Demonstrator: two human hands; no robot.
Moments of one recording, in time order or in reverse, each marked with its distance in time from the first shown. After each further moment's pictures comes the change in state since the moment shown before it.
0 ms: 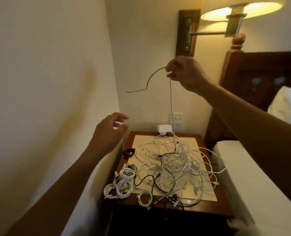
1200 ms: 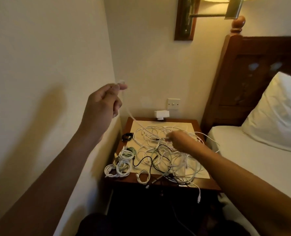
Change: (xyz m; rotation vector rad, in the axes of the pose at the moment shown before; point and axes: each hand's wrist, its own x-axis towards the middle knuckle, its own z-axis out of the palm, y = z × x) left_hand -0.034 0.041 -0.025 -0.524 0.057 0.035; right_hand -0.183 0.122 0.125 -0.512 -0.643 0.279
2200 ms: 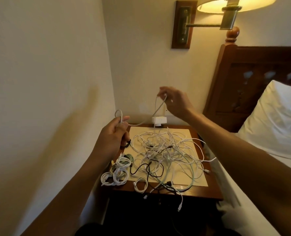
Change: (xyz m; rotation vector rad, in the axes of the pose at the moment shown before) left_hand -0.024 -0.058 0.020 0.035 -0.080 -0.214; right_hand 0.048 -0.020 -0.126 0.249 0.673 -0.355
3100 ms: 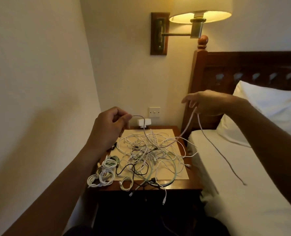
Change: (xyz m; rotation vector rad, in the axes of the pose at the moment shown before) left_hand -0.008 0.057 0.035 0.206 -0.070 0.235; right_hand -0.072 -0.003 -0.186 -0.401 -0.662 0.367
